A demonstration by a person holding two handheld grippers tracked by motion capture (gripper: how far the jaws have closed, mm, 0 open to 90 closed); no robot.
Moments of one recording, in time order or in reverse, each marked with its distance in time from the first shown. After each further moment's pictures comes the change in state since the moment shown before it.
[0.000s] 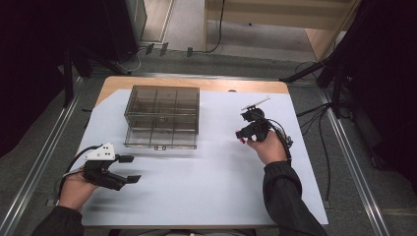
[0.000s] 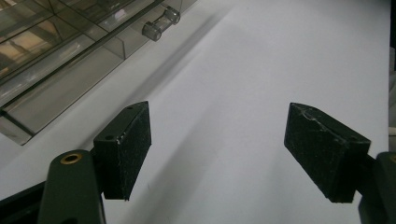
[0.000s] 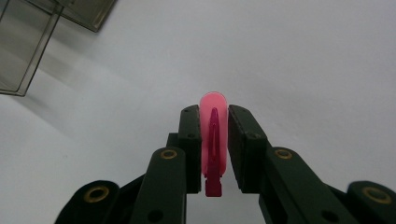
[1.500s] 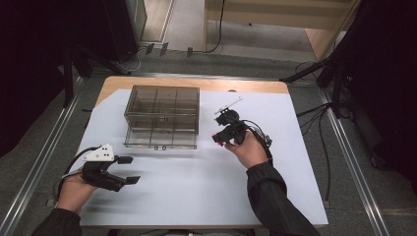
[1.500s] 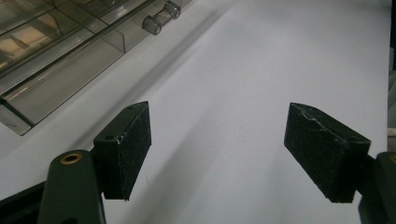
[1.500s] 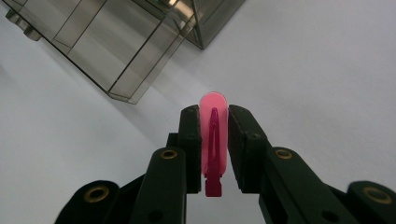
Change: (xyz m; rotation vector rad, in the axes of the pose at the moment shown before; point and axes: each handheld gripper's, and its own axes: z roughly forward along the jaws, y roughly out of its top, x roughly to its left) left arm -0.002 -0.004 -0.002 -0.002 0.006 -0.011; right arm 0.071 0.014 0.004 -0.003 0.072 -0.185
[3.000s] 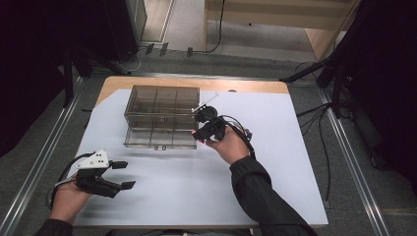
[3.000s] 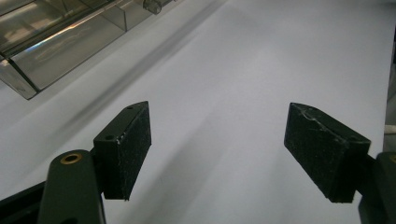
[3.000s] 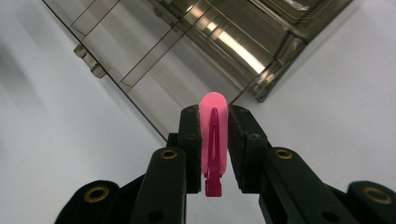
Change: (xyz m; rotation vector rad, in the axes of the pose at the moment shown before) left arm -0.009 -0.014 -0.011 0.007 0.038 -0.012; right arm 0.043 0.035 0.015 -0.013 0.053 -0.105
